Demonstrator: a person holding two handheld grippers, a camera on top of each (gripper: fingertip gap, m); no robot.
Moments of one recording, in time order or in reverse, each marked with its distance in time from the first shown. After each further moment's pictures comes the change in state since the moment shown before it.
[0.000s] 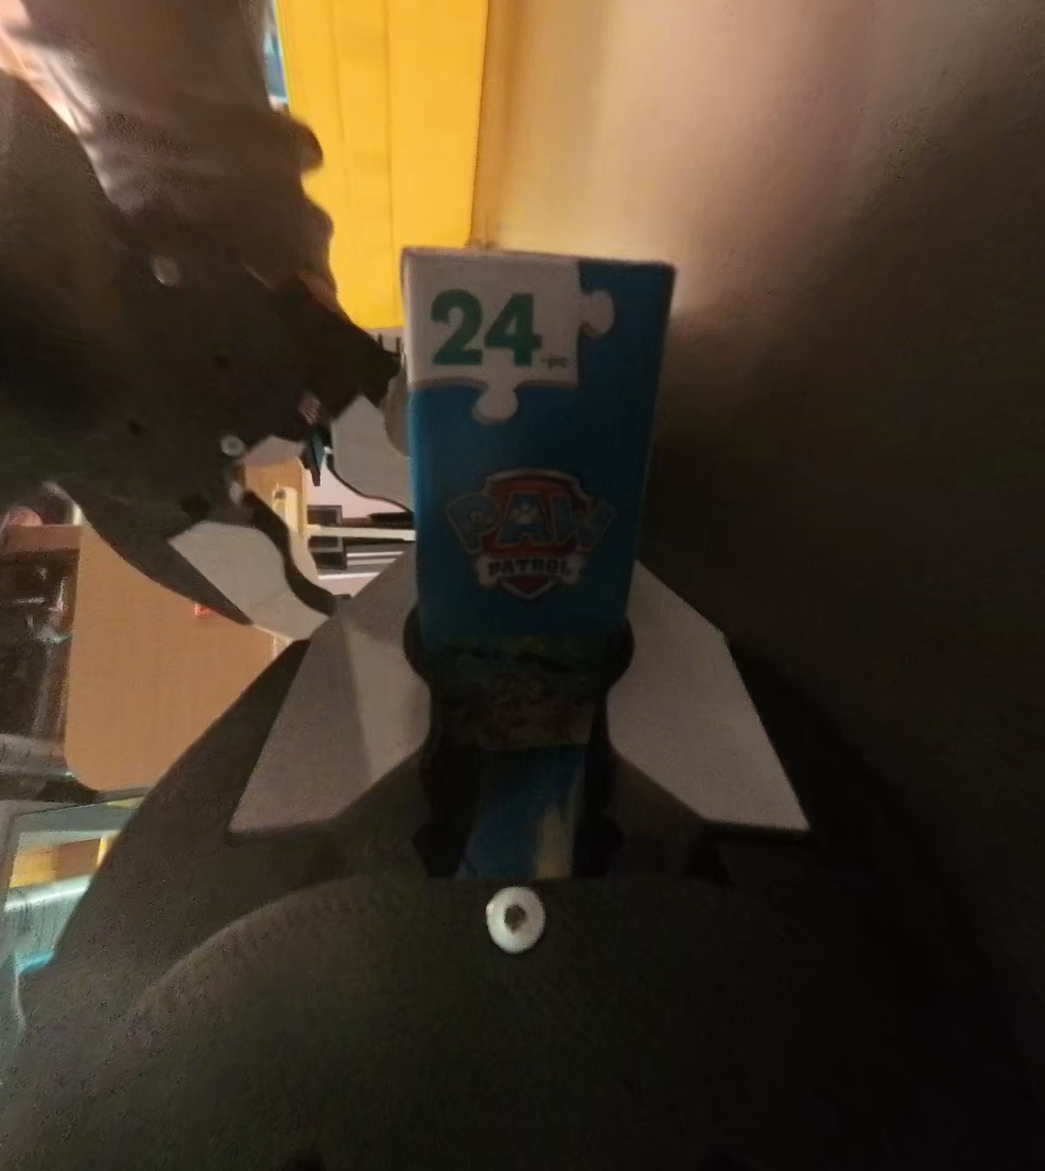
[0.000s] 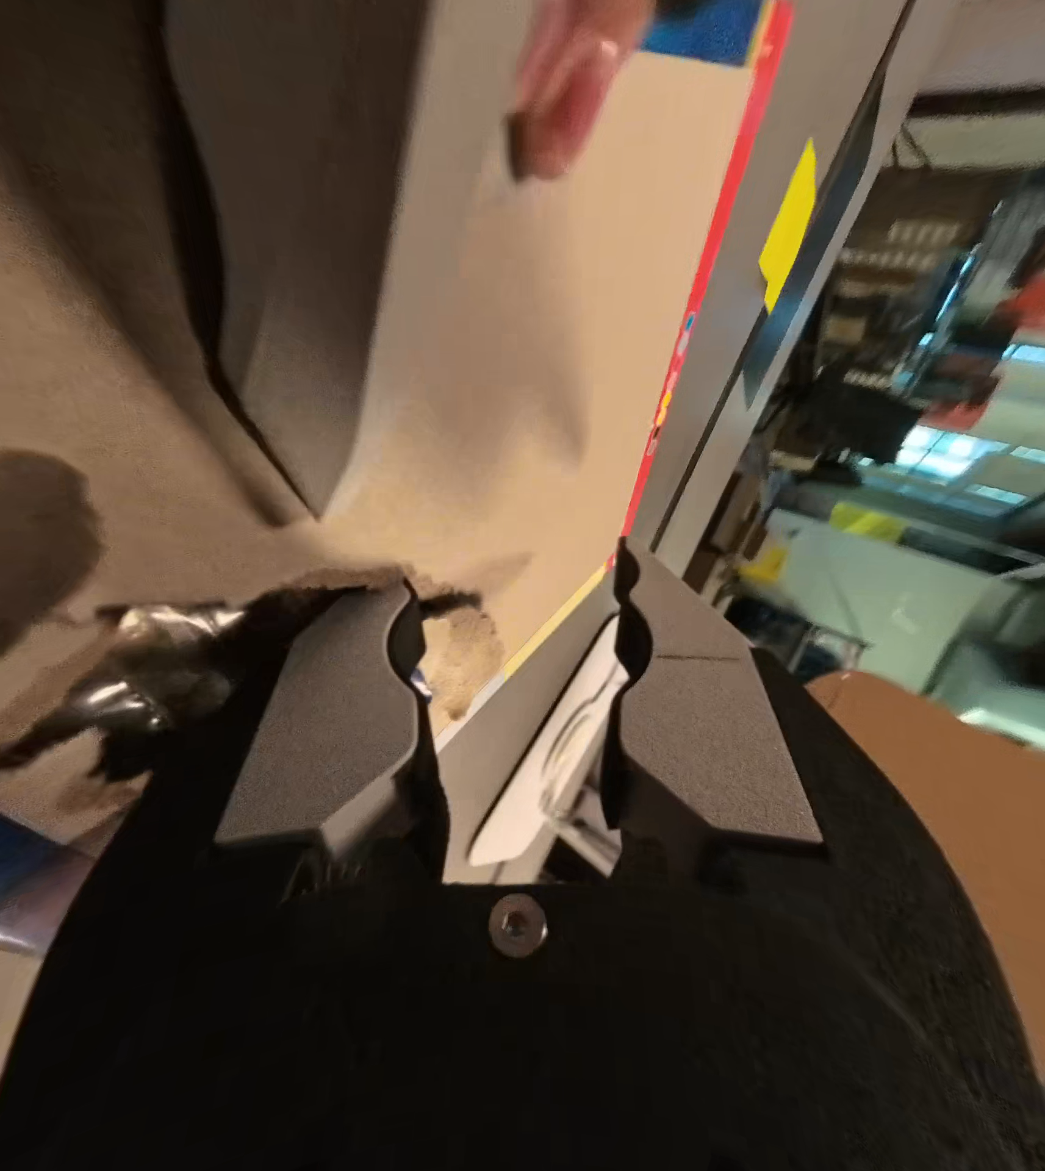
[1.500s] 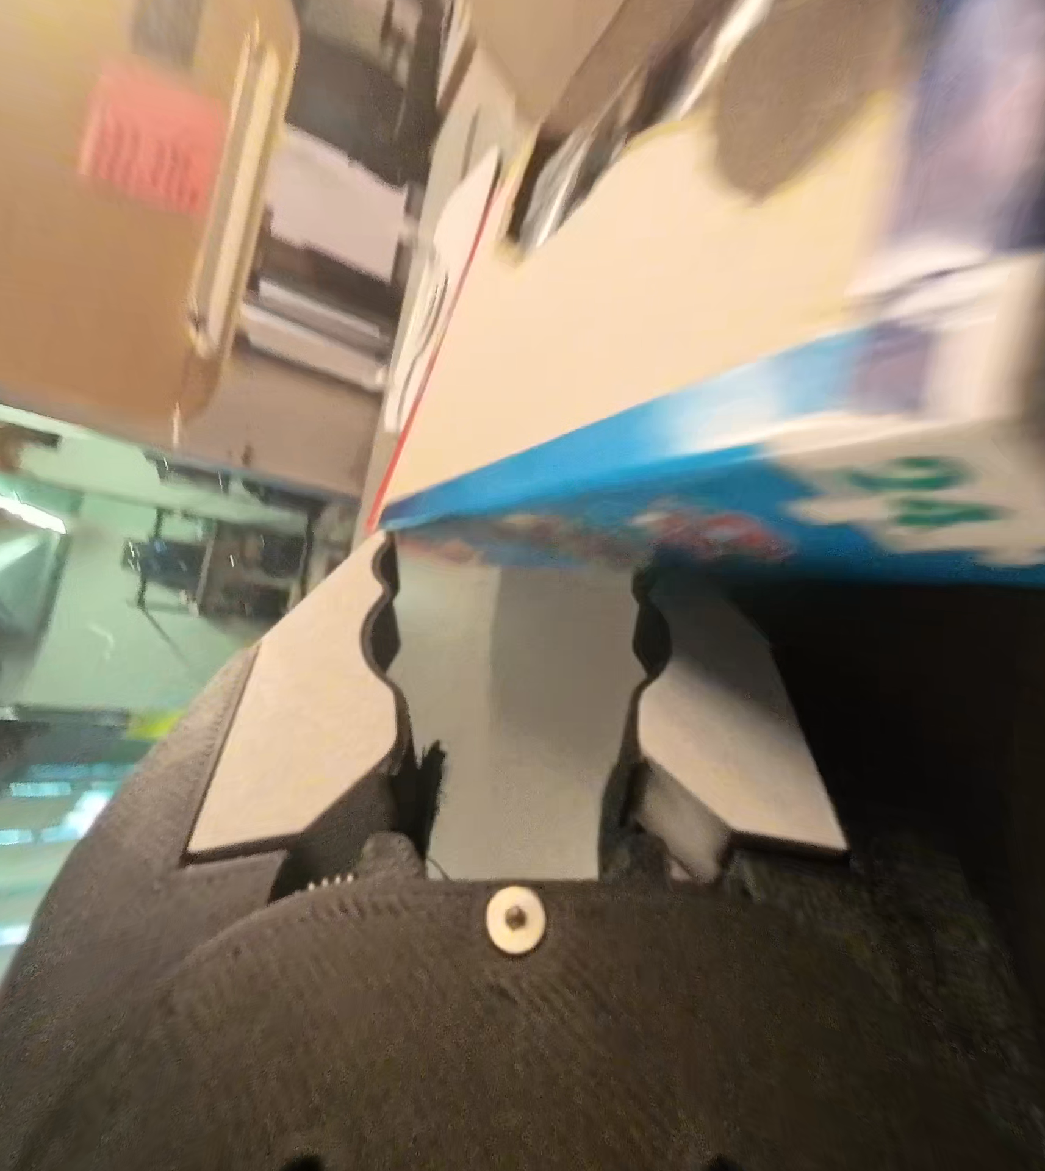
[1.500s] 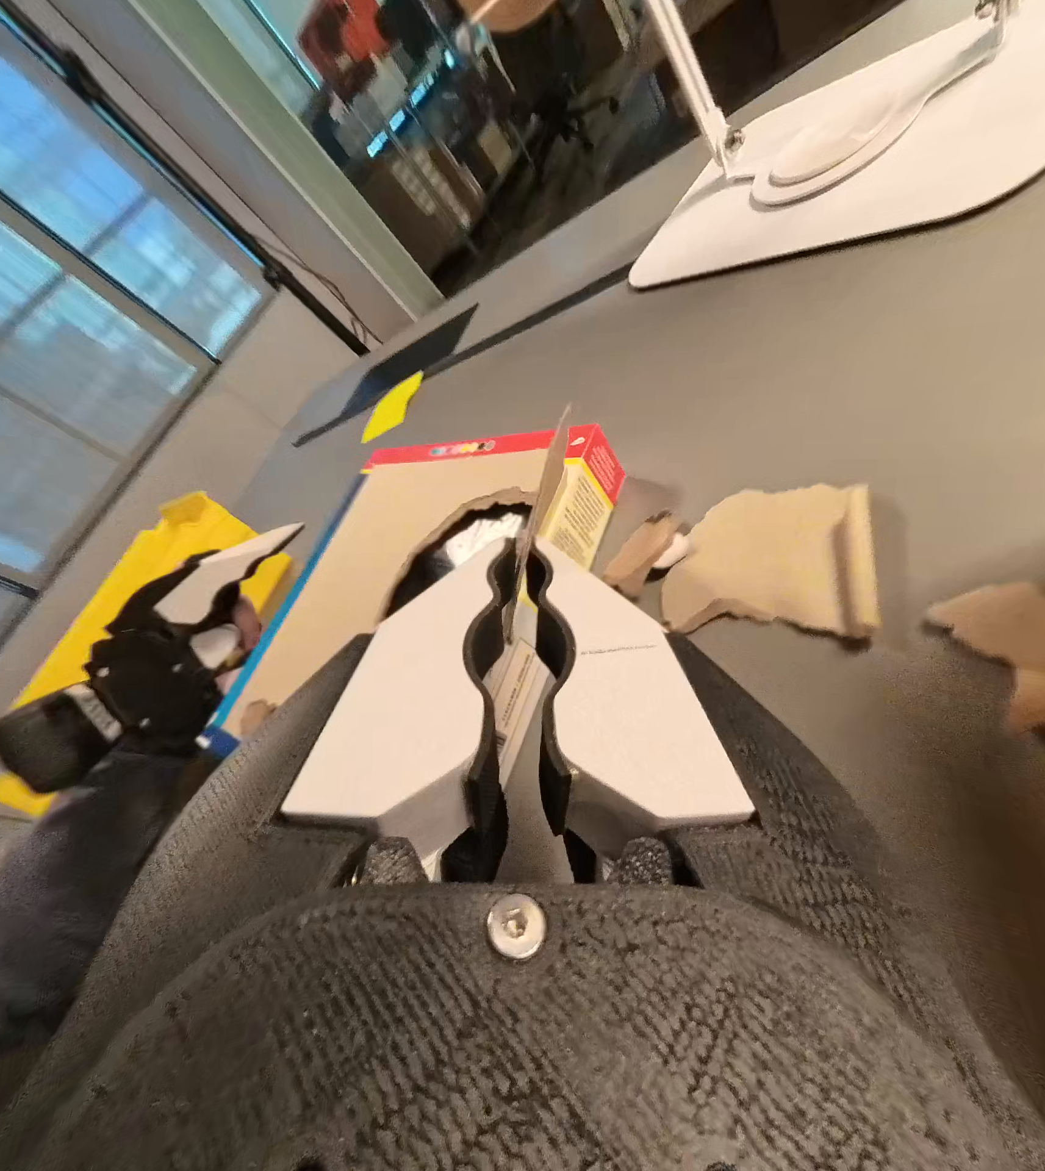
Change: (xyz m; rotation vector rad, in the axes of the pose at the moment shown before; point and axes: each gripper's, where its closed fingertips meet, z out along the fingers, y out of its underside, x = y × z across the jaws) left arm -0.003 0.114 -0.041 -0.298 -0.021 -0.456; right arm -0.020 0.082 -0.083 0.456 0.162 2.272
